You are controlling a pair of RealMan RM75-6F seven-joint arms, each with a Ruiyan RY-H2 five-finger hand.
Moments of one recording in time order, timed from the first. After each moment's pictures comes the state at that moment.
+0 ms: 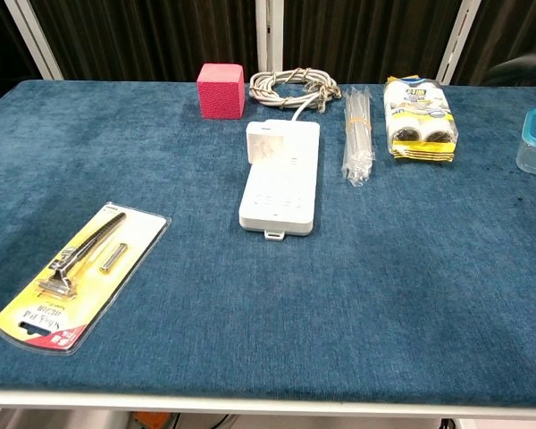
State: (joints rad) left arm -0.34 -1.17 -0.15 -1.76 1.49 1.27 0.26; right arm 0.37 -1.14 0.05 -1.73 -1.70 1.13 0.08
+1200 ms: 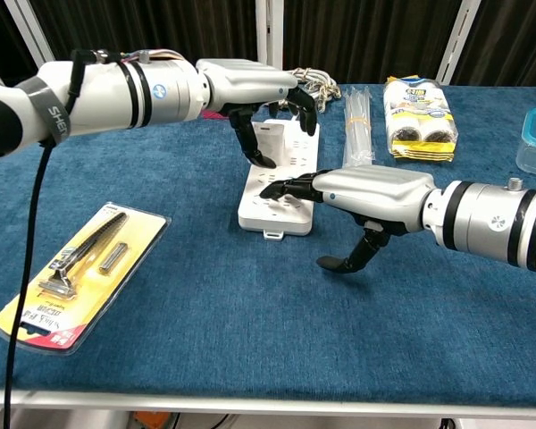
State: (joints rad) left arm -1.15 -1.75 -0.21 -0.96 1.53 0.64 -0.16; right arm 0.75 -1.59 0.09 -1.48 -1.40 0.73 -0.10
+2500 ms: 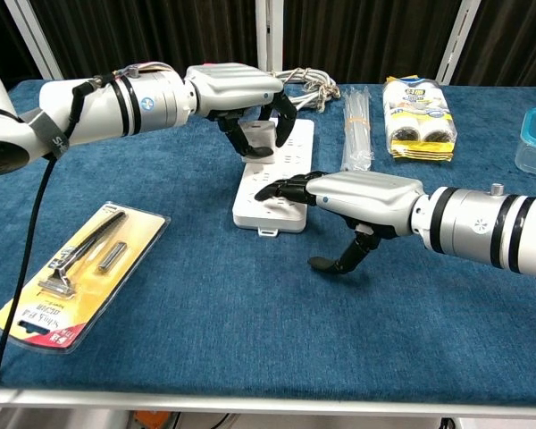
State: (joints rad) left arm -1.18 -1.92 0.01 -0.50 1.68 0.88 -0.56; right arm 0.80 -1.62 0.06 -1.43 -1.35 0.70 -0.07
